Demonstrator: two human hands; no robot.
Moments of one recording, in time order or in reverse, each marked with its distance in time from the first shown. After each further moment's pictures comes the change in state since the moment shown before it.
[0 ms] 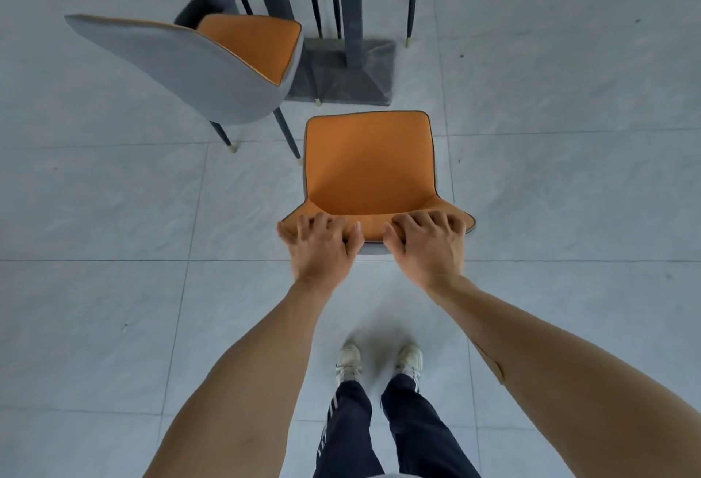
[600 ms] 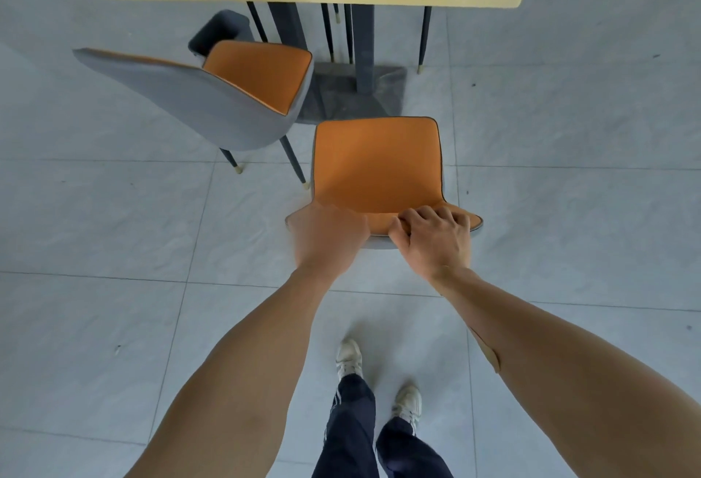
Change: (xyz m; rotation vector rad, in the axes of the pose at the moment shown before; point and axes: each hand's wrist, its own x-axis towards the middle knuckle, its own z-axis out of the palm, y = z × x) left_hand 0.116 0.009 0.009 0.012 -0.080 0.040; right_hand 0.116 0.021 -0.003 -0.054 -0.111 -0.014
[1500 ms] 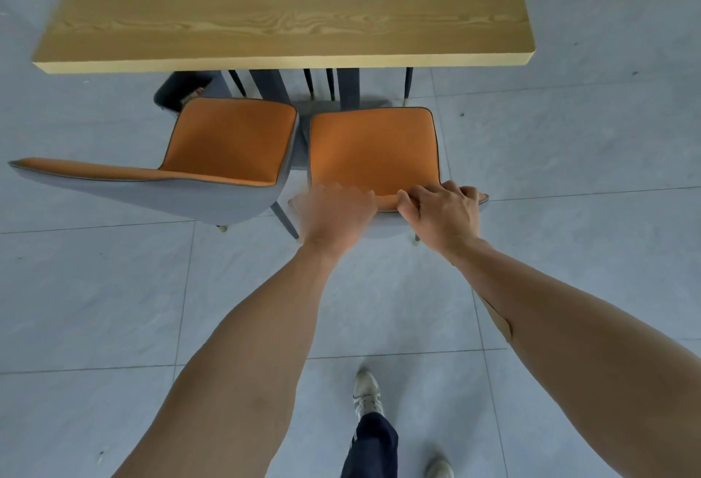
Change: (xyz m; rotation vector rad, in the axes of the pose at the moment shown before) left_hand 0.265 -0.043 0.007 -0.003 0.010 0.099; right_hand 0.254 -0.012 -0.012 0.020 0.035 0.089
